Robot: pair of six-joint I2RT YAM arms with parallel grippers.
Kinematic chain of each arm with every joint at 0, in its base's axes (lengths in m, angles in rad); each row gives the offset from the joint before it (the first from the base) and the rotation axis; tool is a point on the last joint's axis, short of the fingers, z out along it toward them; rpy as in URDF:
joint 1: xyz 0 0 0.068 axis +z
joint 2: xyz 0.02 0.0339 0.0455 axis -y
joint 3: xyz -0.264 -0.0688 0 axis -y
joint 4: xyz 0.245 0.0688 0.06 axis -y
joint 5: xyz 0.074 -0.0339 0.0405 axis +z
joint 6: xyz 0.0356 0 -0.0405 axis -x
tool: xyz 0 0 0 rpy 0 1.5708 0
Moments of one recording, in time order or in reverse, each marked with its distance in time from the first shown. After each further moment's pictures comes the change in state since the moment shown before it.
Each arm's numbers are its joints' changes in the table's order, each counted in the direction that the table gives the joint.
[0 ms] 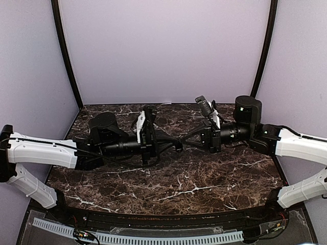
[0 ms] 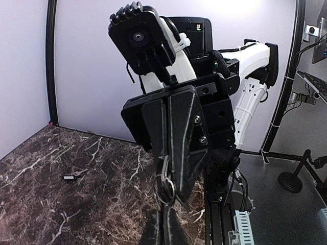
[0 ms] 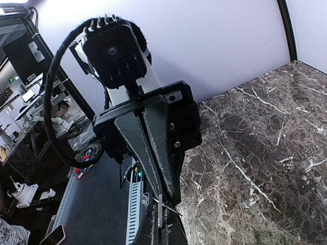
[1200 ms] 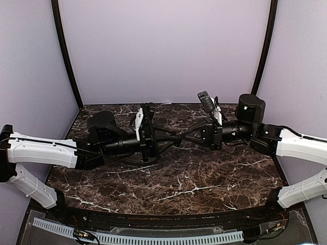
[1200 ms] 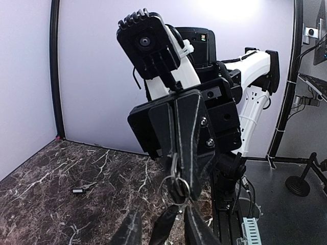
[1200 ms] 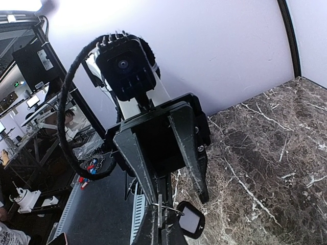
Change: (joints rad) left arm -0.001 0.000 0.007 0.041 0.032 -0.048; right arm 0.009 0.011 0.000 0.077 -0.003 -0.040
